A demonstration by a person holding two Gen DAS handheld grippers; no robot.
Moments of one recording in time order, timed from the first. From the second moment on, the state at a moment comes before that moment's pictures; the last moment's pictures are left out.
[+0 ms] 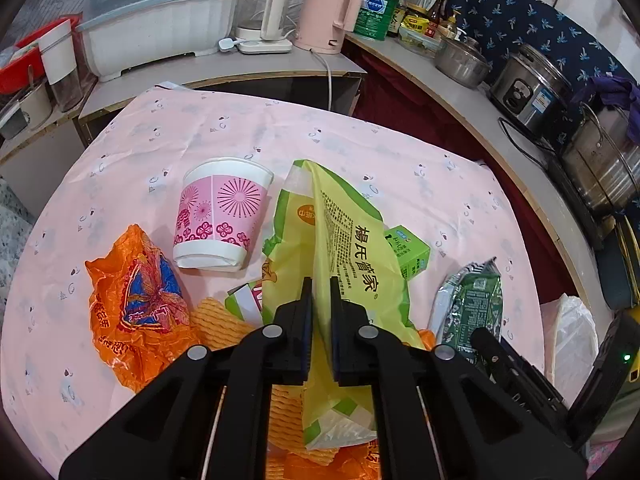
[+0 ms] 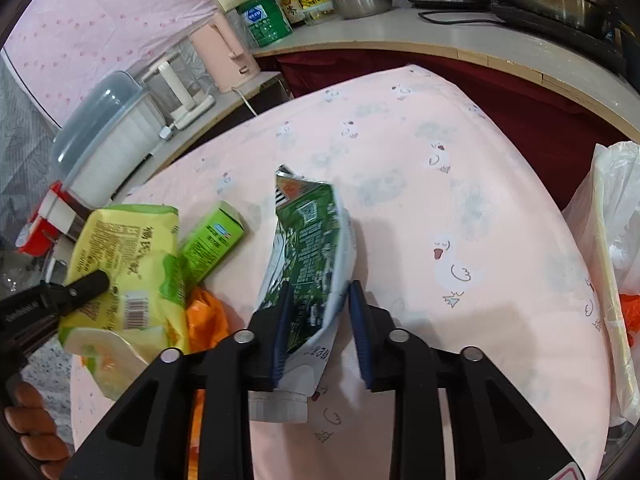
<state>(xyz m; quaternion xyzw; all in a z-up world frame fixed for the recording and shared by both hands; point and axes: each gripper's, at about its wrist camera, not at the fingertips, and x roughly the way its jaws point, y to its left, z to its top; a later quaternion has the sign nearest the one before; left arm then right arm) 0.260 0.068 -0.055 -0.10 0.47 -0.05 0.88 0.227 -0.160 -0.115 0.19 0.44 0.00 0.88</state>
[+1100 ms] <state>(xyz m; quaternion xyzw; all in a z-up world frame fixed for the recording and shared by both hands) 0.223 0.049 -0.062 -0.08 0.47 -0.07 0.88 0.194 -0.126 -0.104 0.16 0.47 0.05 0.87</state>
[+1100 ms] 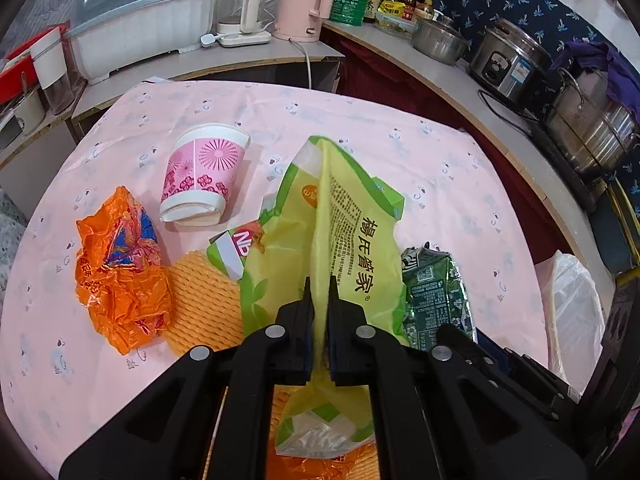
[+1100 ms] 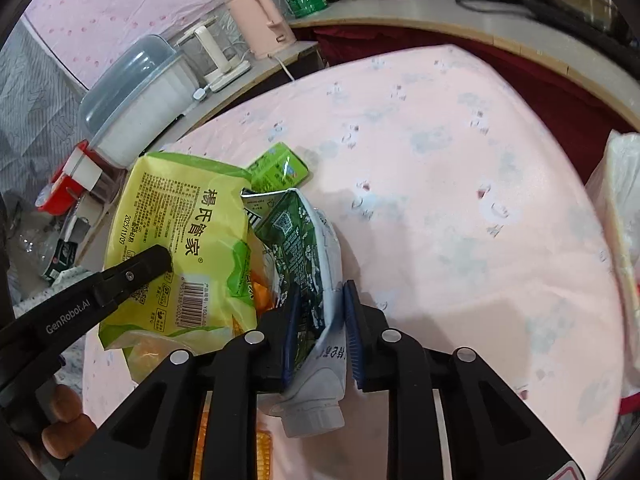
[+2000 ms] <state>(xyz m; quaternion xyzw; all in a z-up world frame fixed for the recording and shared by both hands) 0.172 -0.058 0.031 -0.04 0.40 -0.17 0.90 0.099 -0.240 -0.002 0.15 0.33 -0.08 0.93</state>
